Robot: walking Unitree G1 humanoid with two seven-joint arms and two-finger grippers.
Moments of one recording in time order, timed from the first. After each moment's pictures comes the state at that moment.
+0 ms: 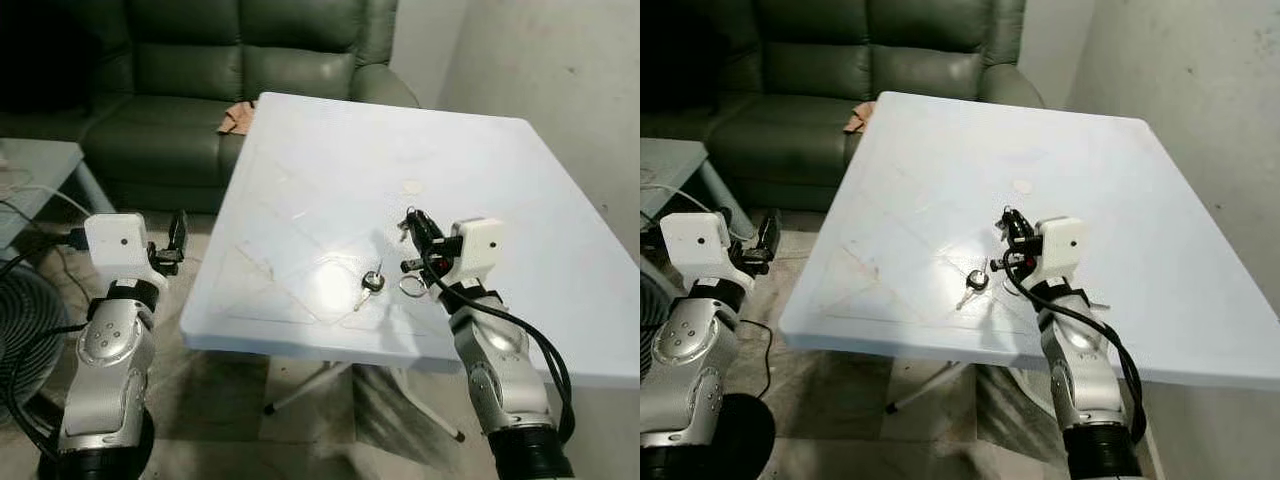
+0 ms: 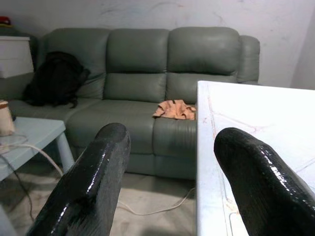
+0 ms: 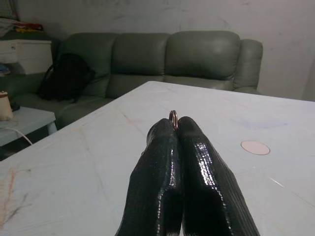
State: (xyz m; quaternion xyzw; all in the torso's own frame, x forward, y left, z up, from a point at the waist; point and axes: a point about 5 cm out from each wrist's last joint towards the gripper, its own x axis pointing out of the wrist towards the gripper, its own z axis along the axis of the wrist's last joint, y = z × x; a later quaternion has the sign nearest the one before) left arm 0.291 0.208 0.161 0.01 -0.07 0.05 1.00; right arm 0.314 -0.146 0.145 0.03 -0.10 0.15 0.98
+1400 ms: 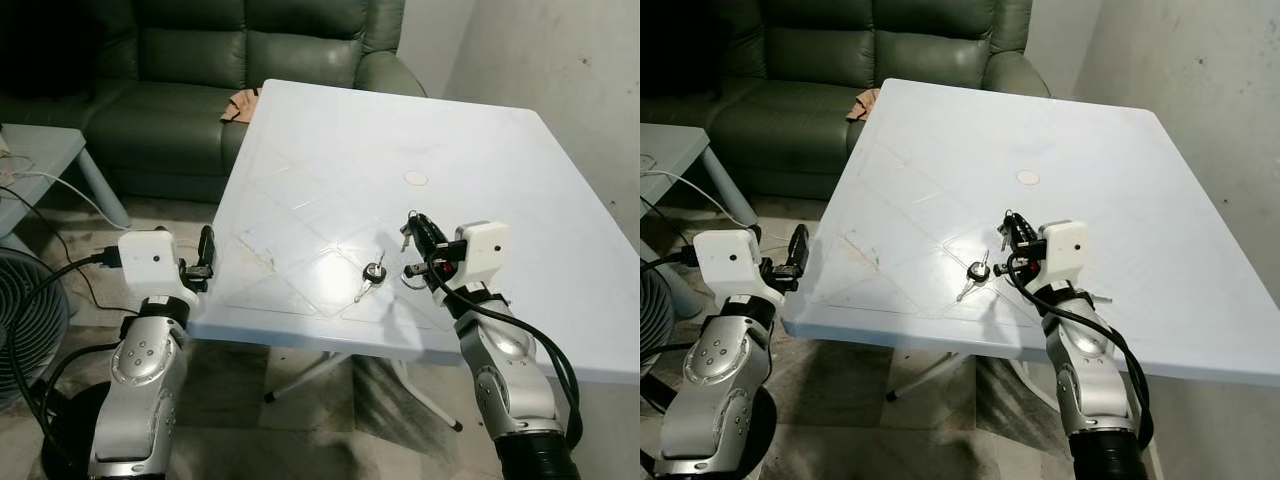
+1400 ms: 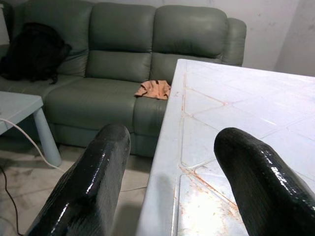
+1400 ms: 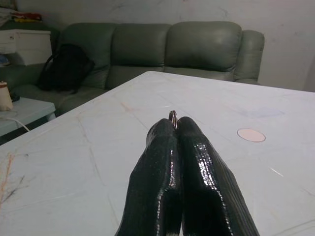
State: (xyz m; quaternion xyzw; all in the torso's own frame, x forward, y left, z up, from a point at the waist) left arm 0.278 0.176 0.152 -0.01 -0.05 0.03 1.00; right arm 0.311 -0.151 0.147 0.03 -0.10 0.16 0.98
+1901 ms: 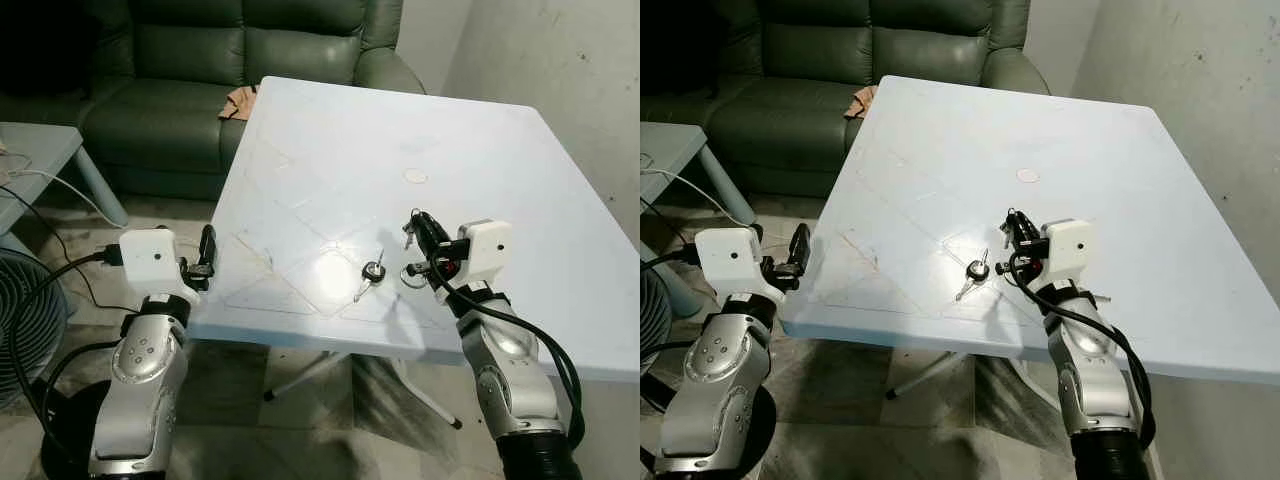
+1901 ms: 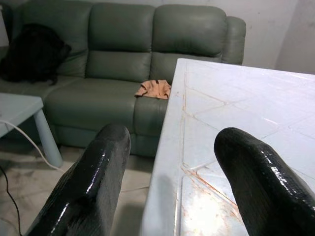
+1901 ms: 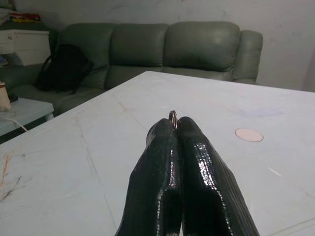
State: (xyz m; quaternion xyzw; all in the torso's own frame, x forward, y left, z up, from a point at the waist) left arm 0.280 0.177 0.156 0.00 -0.06 0.02 1.00; right arm 0.311 -0.153 0.148 0.03 -0.10 0.15 0.98
